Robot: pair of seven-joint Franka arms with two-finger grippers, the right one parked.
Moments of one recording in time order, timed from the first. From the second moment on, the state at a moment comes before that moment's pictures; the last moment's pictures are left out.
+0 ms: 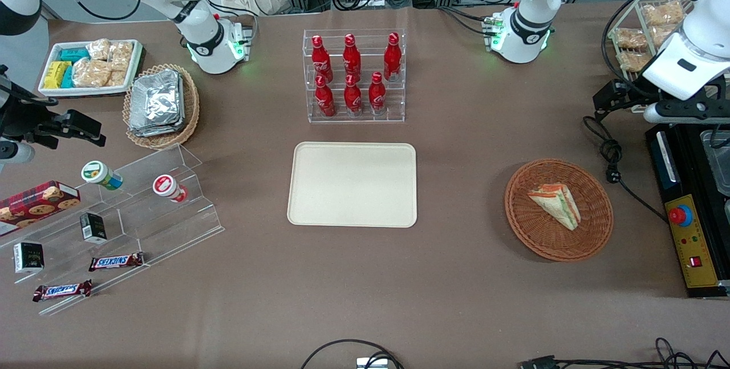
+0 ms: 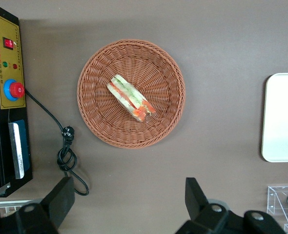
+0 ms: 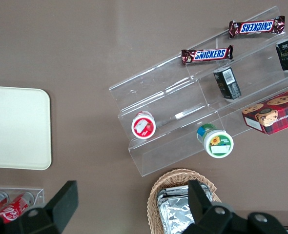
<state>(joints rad) 0.24 -0.18 -0.29 -1.86 -0.02 1.72 0.01</state>
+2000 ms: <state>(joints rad) 0.26 0.19 -0.27 -1.91 0.08 2.05 -0.61</state>
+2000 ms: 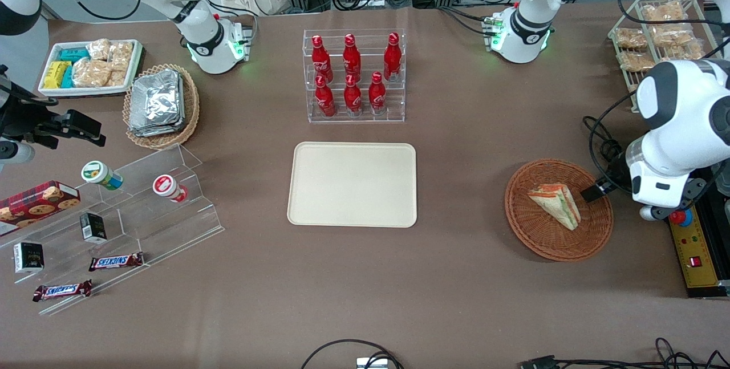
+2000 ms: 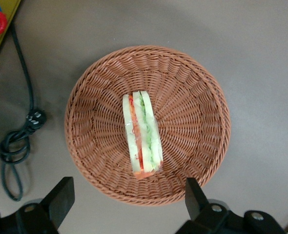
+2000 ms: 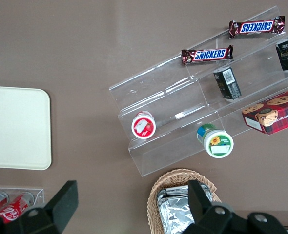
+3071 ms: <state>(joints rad) 0.26 0.32 -0.28 -2.07 0.08 2.37 -0.70</state>
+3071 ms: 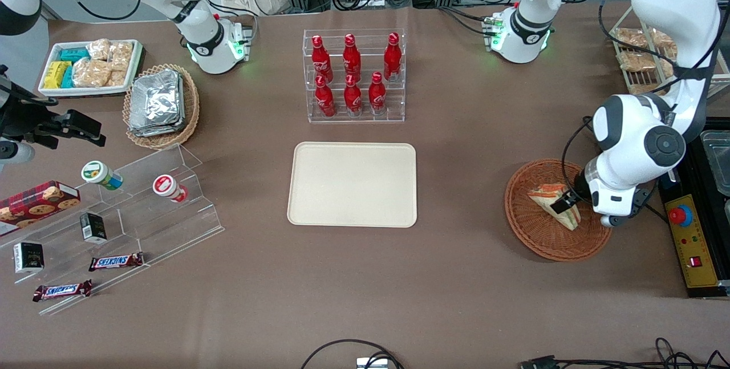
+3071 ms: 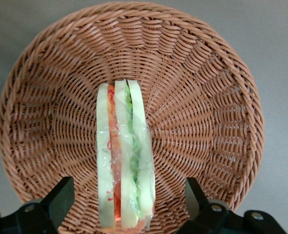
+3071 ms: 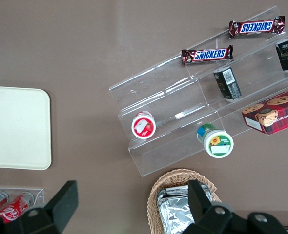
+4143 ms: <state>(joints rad) 0.26 0.39 -0.28 -2.07 0.10 2.39 -0.72</state>
